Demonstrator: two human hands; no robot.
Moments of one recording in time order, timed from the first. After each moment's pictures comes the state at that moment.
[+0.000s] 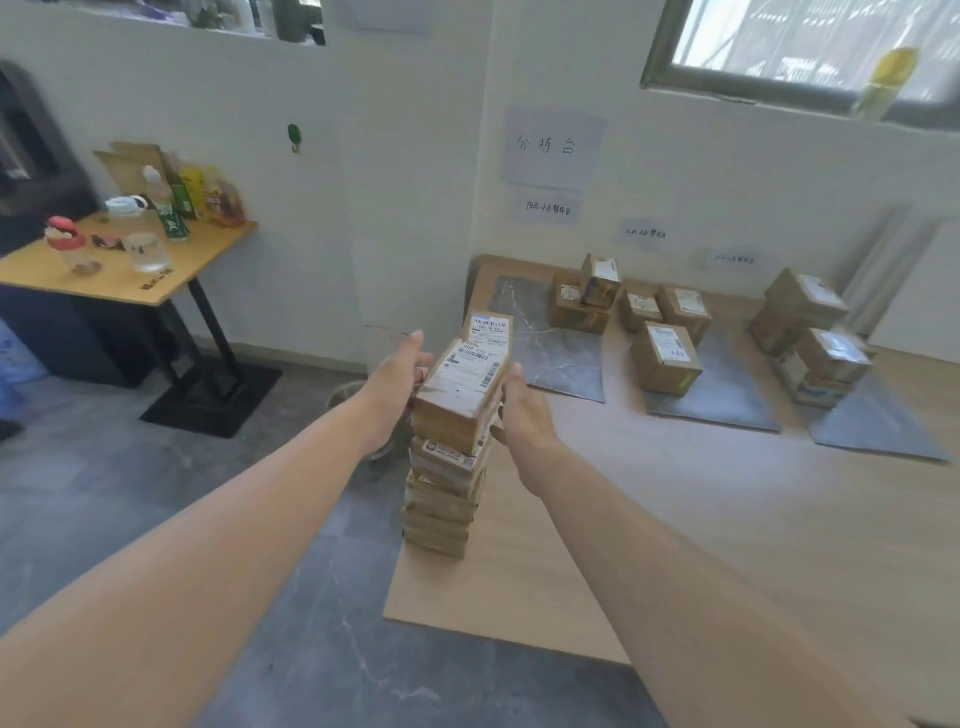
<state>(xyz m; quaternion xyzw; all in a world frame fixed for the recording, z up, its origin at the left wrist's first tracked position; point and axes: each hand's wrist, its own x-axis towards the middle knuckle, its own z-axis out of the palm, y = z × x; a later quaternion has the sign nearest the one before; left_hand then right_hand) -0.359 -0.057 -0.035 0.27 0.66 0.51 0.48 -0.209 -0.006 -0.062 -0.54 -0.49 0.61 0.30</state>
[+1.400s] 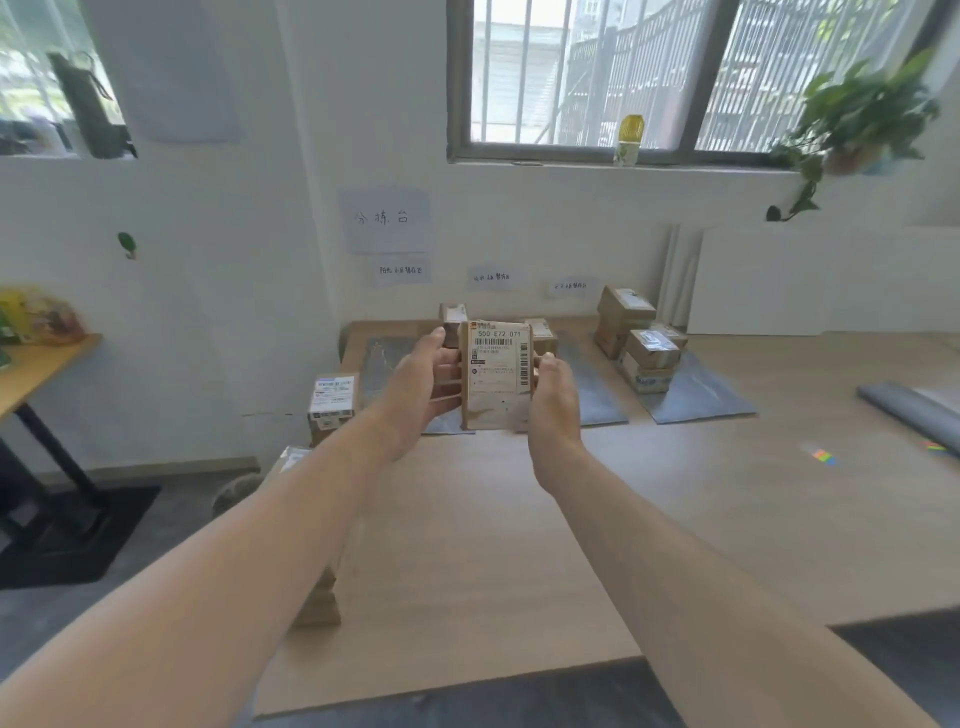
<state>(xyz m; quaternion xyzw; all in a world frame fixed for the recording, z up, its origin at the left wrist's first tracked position) -0.120 -0.005 0.051 0.40 0.53 0.53 0.53 0.025 0.011 0.020 -0.51 -0.45 0.48 0.55</state>
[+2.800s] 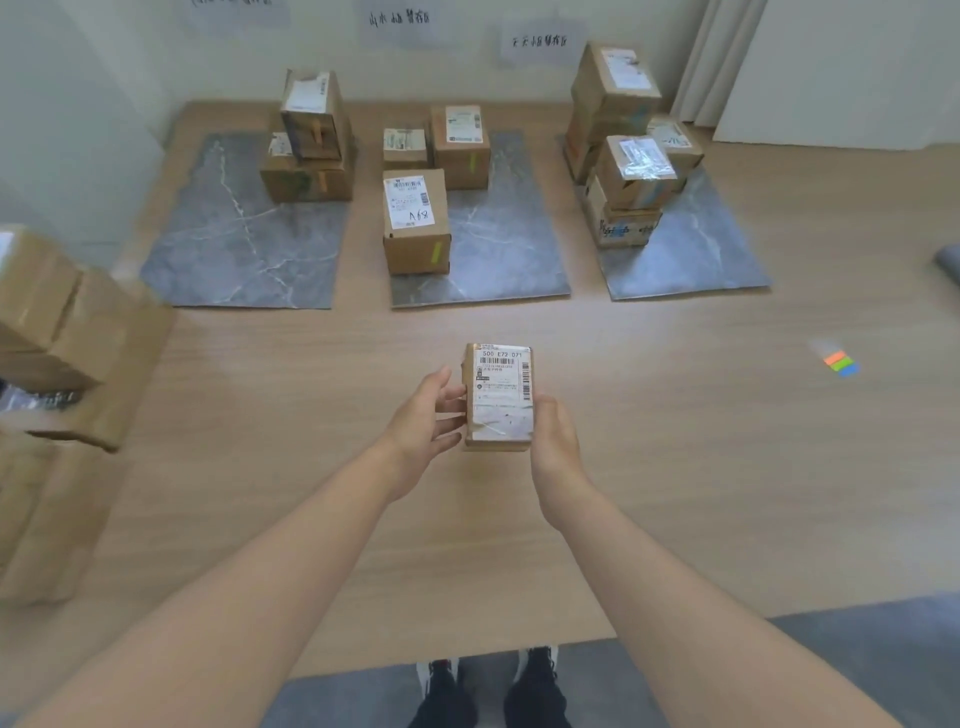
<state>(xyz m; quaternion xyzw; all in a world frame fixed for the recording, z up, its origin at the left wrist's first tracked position) 0.135 0.218 -0.227 0.18 0.63 0.39 0.65 0.286 0.223 -0.236 -0.67 -0.33 0.57 0.34</state>
